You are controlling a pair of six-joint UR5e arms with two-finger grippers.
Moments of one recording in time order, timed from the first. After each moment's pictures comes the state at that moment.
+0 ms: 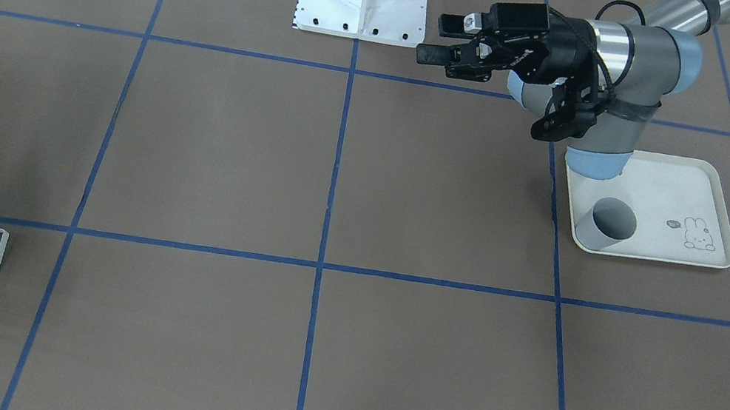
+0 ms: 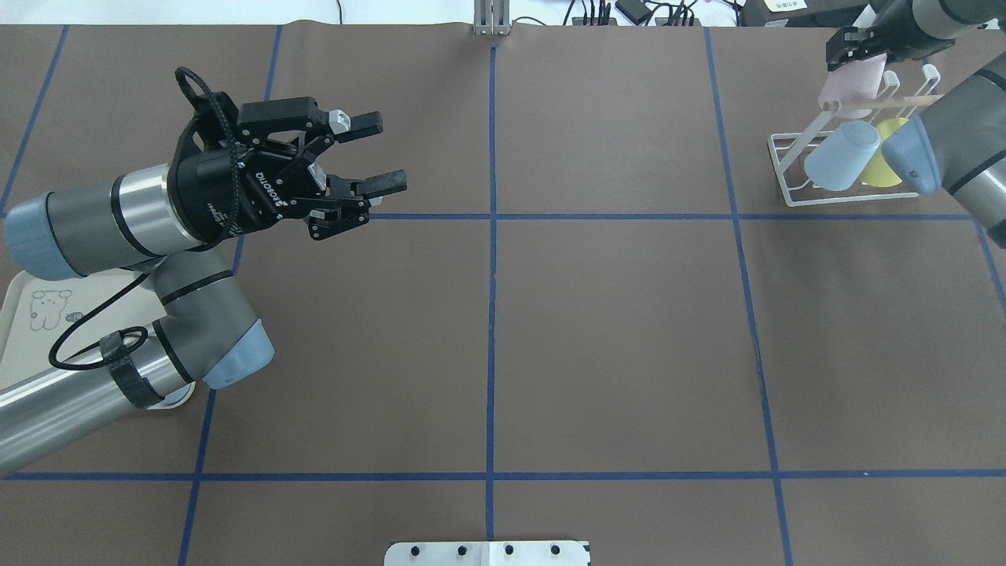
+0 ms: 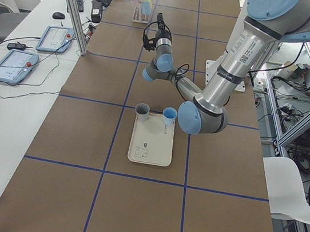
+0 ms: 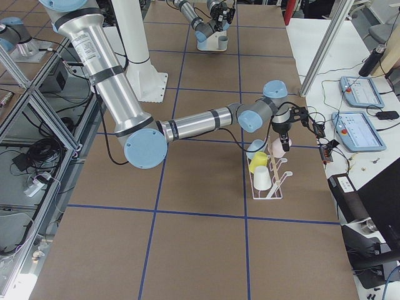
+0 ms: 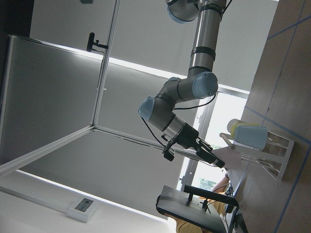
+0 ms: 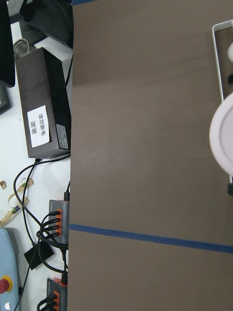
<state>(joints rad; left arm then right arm) -0.68 -2.09 -1.48 -3.64 -1.77 -2.32 1.19 -1.11 1.36 -1.13 1.97 0.70</state>
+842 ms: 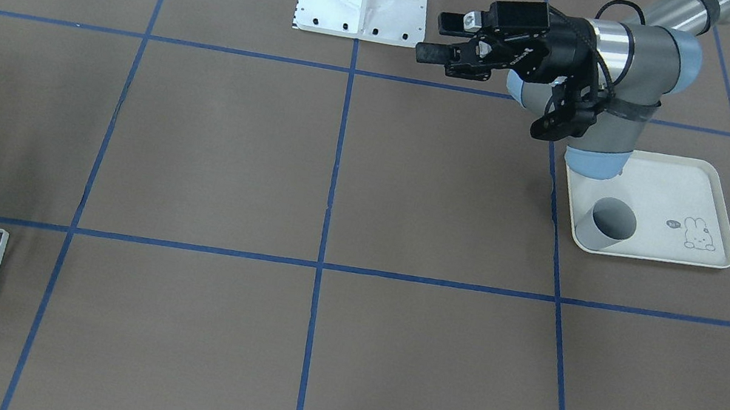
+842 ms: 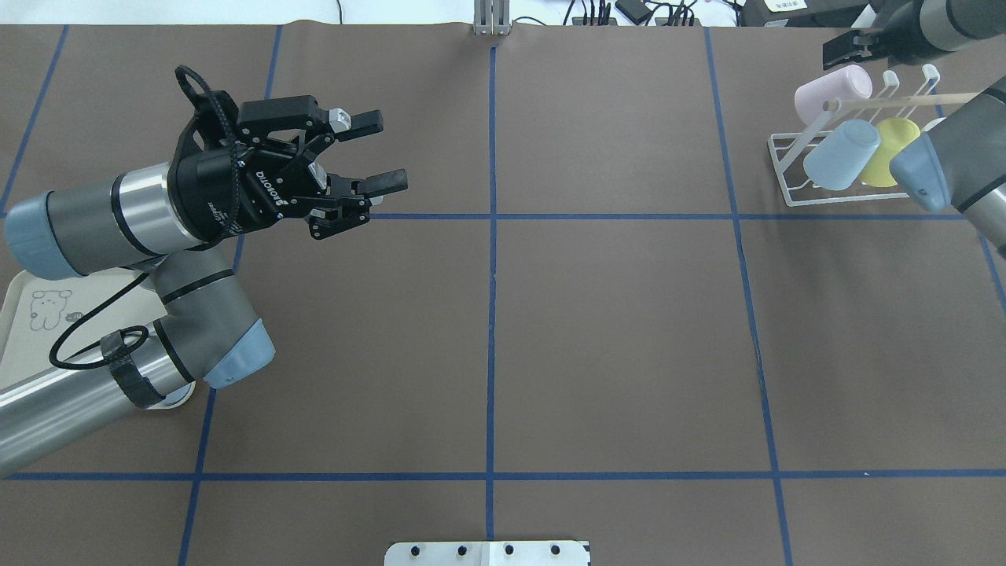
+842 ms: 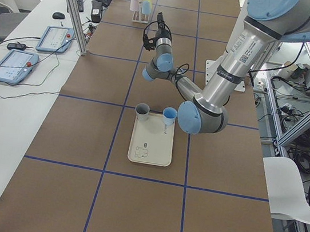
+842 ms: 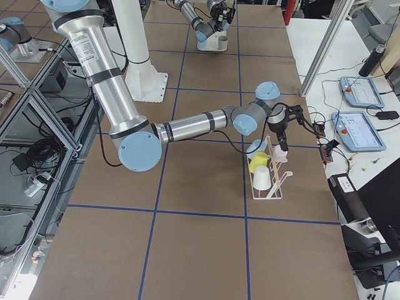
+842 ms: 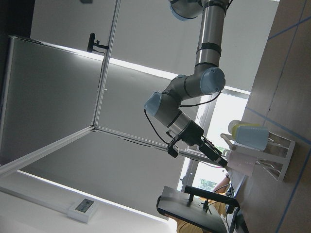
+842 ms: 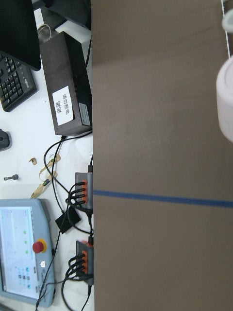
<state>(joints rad) -0.68 -2.10 -1.48 -3.63 -1.77 -2.32 1.17 -1.16 1.49 -1.06 1.95 0.83</state>
